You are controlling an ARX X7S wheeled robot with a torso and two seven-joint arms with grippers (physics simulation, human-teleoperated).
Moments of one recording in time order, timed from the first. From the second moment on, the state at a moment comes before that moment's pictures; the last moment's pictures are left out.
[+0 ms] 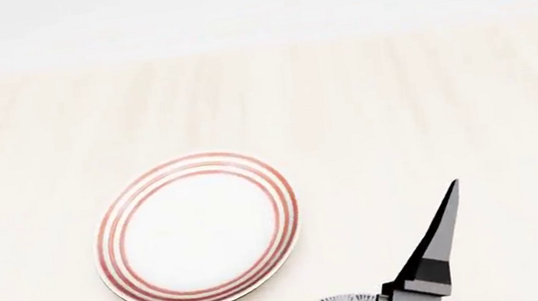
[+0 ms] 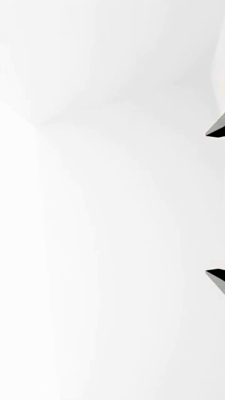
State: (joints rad) left arm -0.01 -0.14 -0.02 0.48 -0.10 0.04 -0.28; right arm 0.02 0.12 -0.01 -0.34 0.18 -0.25 0.27
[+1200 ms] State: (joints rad) left arm -0.26 -0.07 0.20 0.34 -0.66 -0.73 -0.22; right arm 0.01 0.18 -0.08 -0.31 0.20 -0.27 0.32
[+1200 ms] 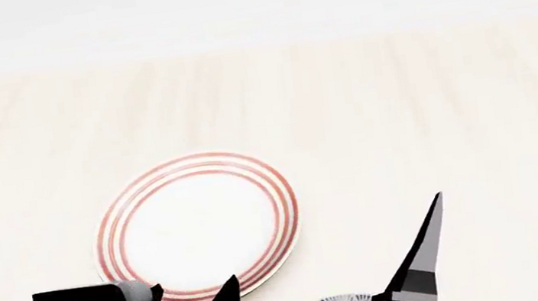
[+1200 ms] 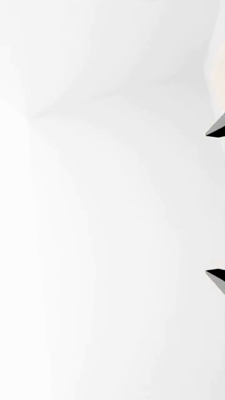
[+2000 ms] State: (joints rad) left arm -0.25 -0.09 0.32 0.26 -0.80 -0.78 -0.25; right arm 0.01 0.20 -0.10 -0.30 0.21 -0.28 0.35
